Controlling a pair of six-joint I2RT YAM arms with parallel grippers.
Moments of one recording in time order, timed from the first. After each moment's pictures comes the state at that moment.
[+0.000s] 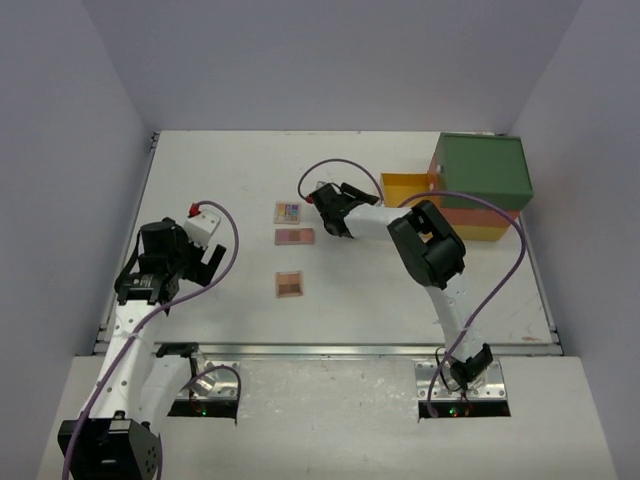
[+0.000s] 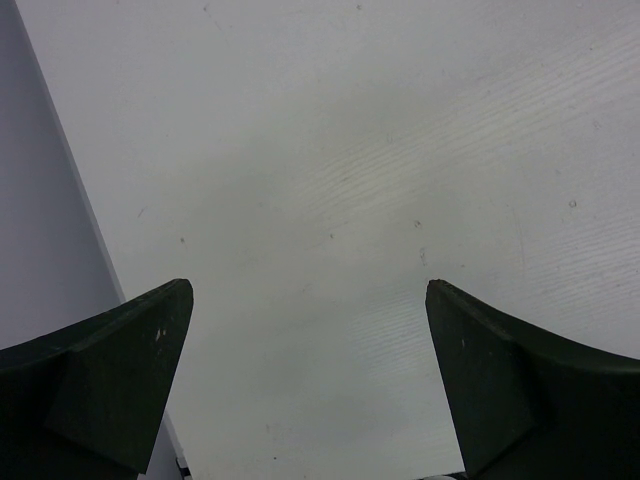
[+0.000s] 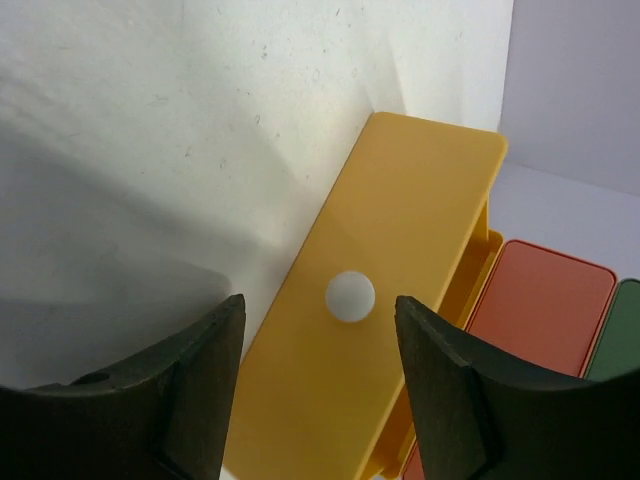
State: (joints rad) left arm 0.08 0.76 0.62 -0.57 0.09 0.52; right arm 0.65 2.26 1.45 -0.15 0.88 -0.63
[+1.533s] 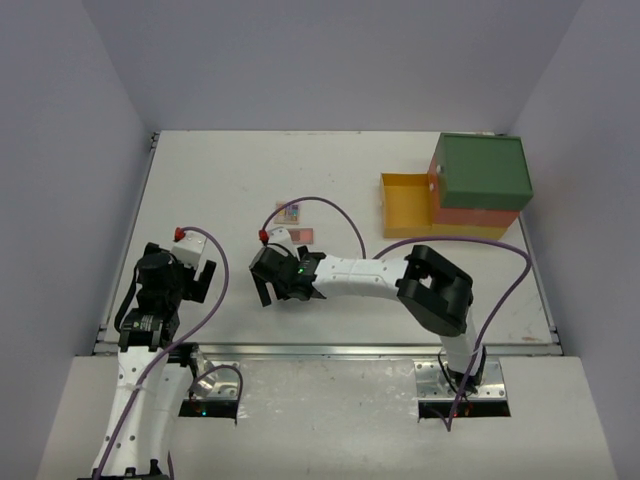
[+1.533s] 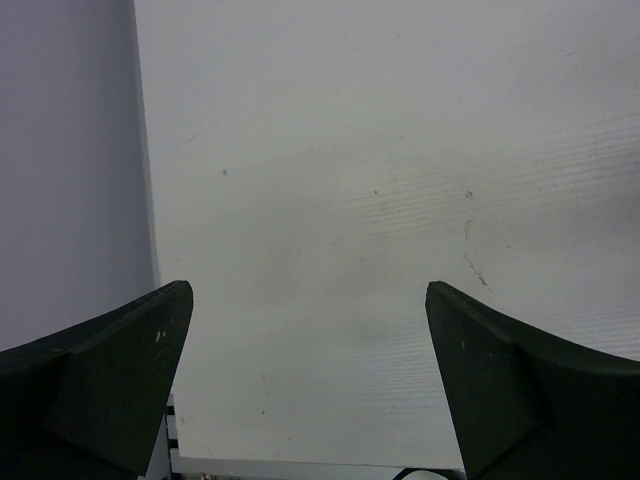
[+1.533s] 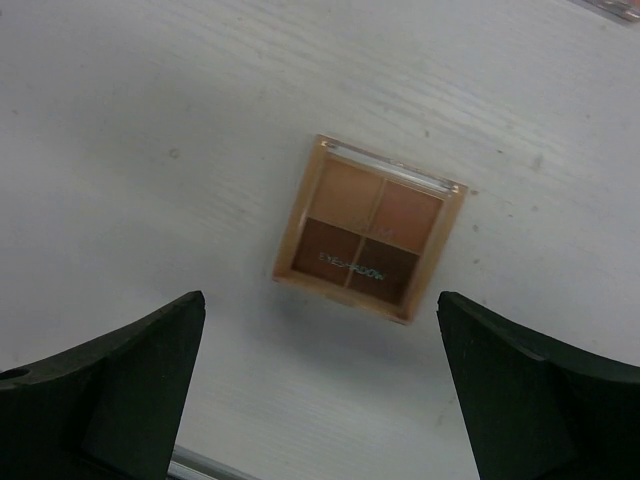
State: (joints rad) left arm 0.08 0.45 0.45 -0.61 -0.10 0.42; right arm 1.14 2.00 1.35 -0.39 0.39 0.65
